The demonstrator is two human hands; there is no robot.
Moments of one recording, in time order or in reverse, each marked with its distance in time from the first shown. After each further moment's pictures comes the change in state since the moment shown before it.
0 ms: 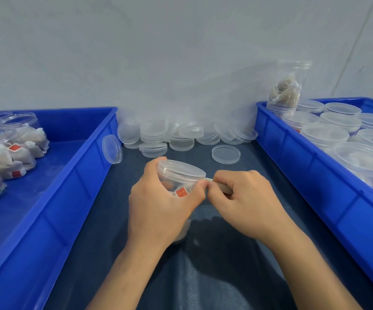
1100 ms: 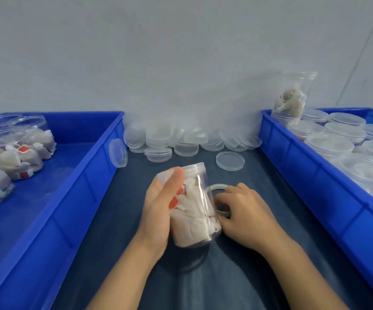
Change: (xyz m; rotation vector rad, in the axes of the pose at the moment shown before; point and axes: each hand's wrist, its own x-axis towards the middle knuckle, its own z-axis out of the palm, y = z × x) left_hand 0.010 -0.018 0.003 -0.850 -0.271 -0.324; right_hand 0.000 0.037 0.033 -0.237 -0.246 0.001
